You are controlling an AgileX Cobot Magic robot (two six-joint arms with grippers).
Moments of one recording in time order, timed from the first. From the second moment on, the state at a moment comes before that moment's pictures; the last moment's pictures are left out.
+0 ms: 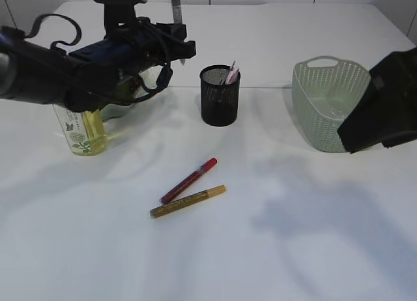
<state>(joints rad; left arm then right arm) -0.47 2.03 -1.26 0.06 -0.62 -0.18 0.37 1.18 -1.16 0.28 1.19 0.00</state>
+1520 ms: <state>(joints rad) -0.47 2.36 -1.68 0.32 -0.56 -0.47 0.37 1.18 -1.15 0.21 1.08 0.00</state>
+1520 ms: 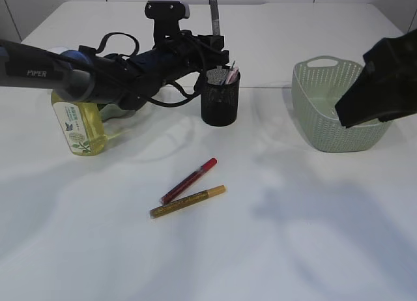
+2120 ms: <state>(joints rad) -0.47 2.35 -1.69 0.36 -0.46 -0.47 0.37 1.18 -1.15 0.21 1.08 0.00</state>
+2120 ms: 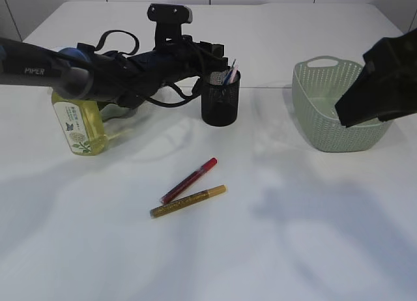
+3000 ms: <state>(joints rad) -0.54 1.88 -1.69 0.24 0.74 -0.27 0.37 1.19 -1.15 0.08 1.19 0.21</state>
